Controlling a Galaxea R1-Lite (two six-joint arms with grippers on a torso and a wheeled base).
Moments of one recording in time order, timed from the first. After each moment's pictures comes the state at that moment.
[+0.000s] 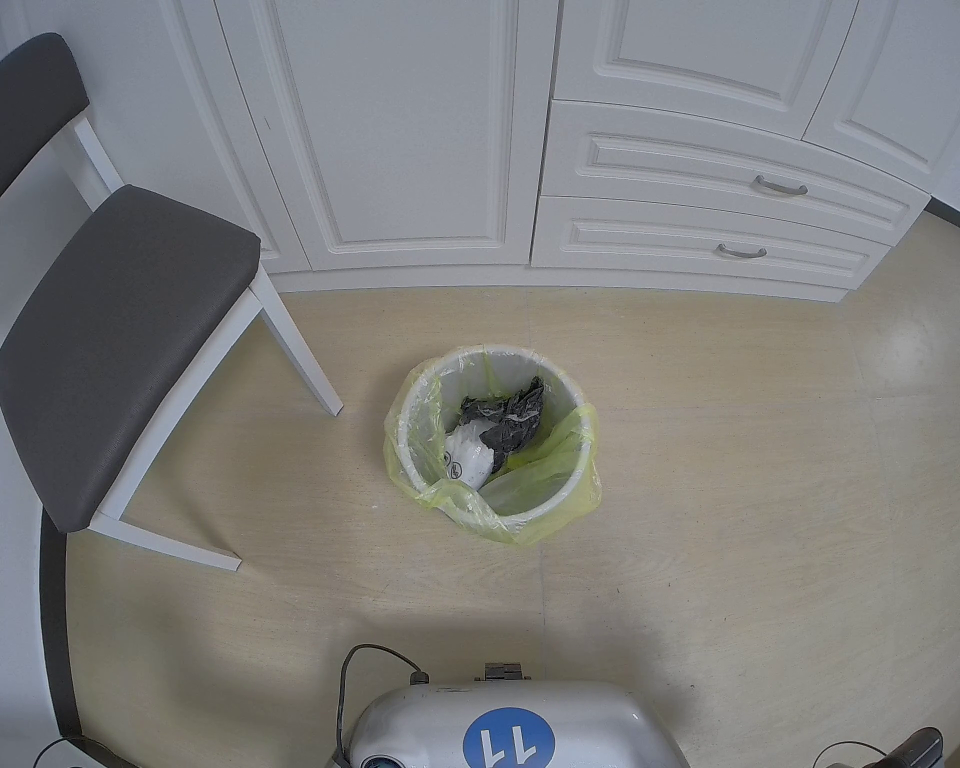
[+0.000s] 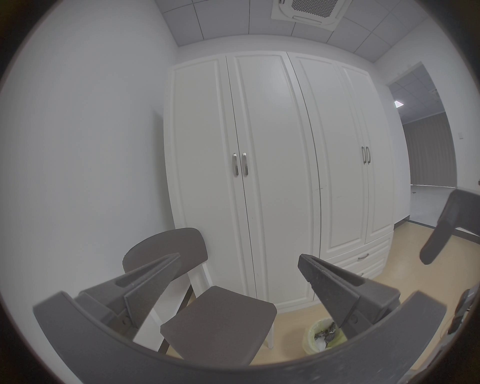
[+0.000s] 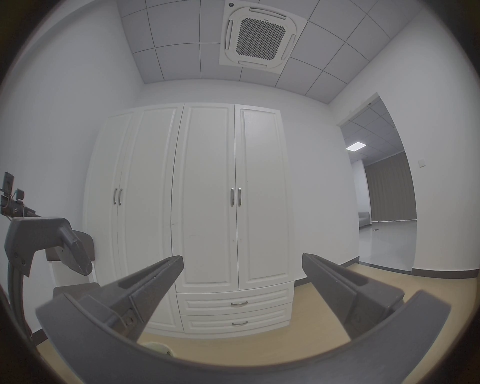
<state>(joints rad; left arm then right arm) -0.07 0.48 -1.39 0.36 0.07 0.16 0.01 0.02 -1.19 0.36 -0.19 -0.02</state>
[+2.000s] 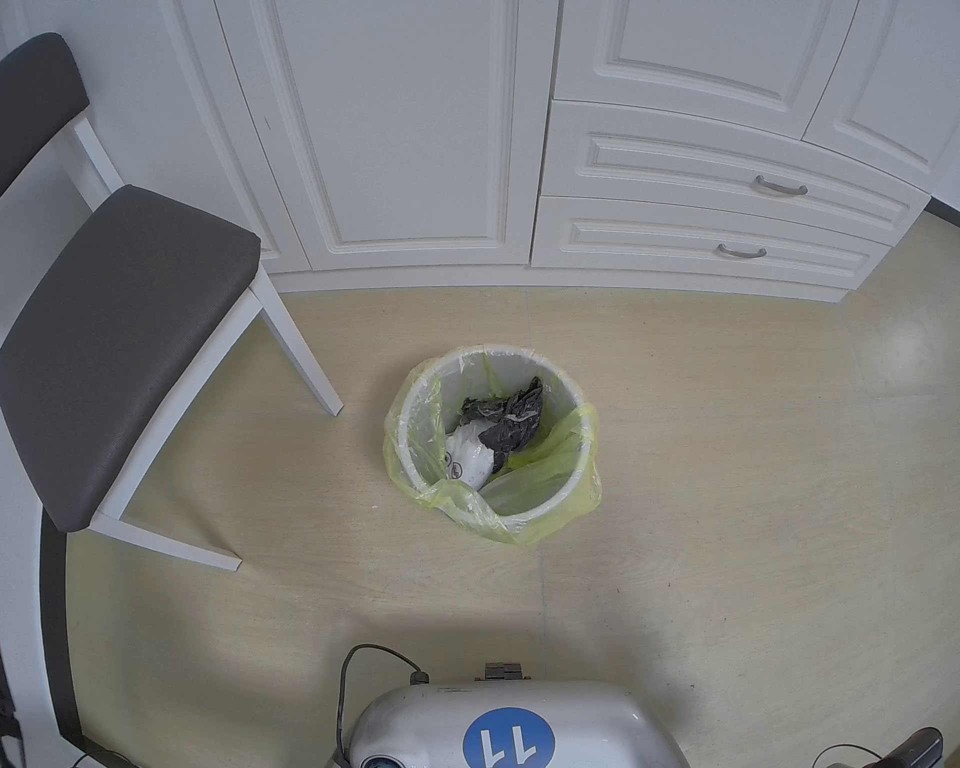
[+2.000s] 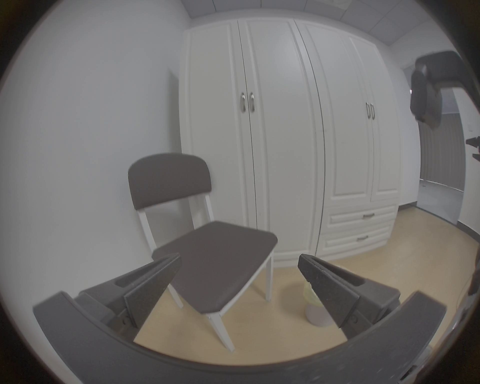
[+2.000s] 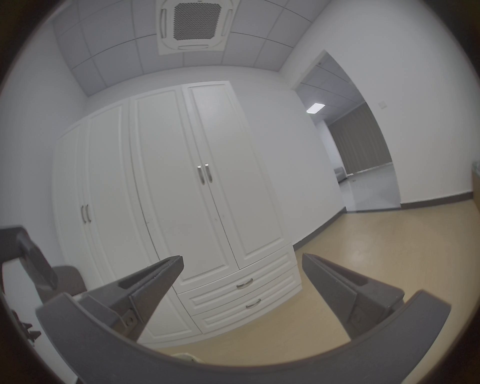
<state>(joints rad) 0.00 0.01 -0.20 -0.20 0.10 0.06 0.00 0.01 -0.68 -0.01 -0.33 0.29</state>
